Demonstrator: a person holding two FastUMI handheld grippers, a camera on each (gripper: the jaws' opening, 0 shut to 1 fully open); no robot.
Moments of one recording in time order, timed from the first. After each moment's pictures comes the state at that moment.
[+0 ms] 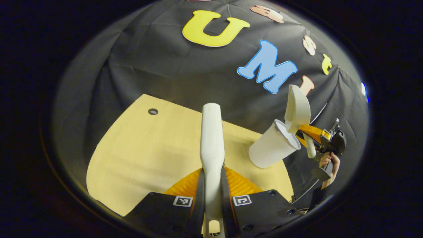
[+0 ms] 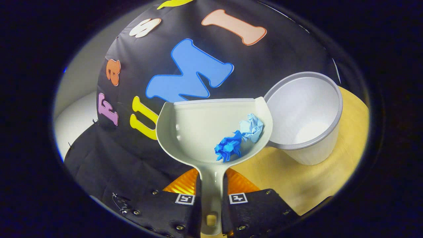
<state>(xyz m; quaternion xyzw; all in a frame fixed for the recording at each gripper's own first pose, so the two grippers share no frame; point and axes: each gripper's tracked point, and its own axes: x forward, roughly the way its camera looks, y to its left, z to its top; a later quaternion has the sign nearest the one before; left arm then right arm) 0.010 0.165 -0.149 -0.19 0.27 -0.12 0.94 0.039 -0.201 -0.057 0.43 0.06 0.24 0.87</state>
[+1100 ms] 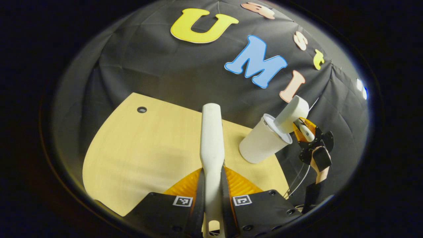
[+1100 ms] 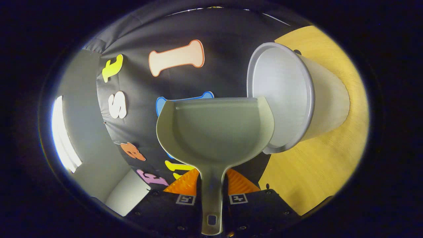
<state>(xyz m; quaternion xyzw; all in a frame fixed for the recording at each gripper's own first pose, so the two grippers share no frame) 0.002 0.138 -0.145 -0.18 0.28 -0.15 0.93 0.025 -0.283 -0.115 0.68 -0.01 0.28 0.68</state>
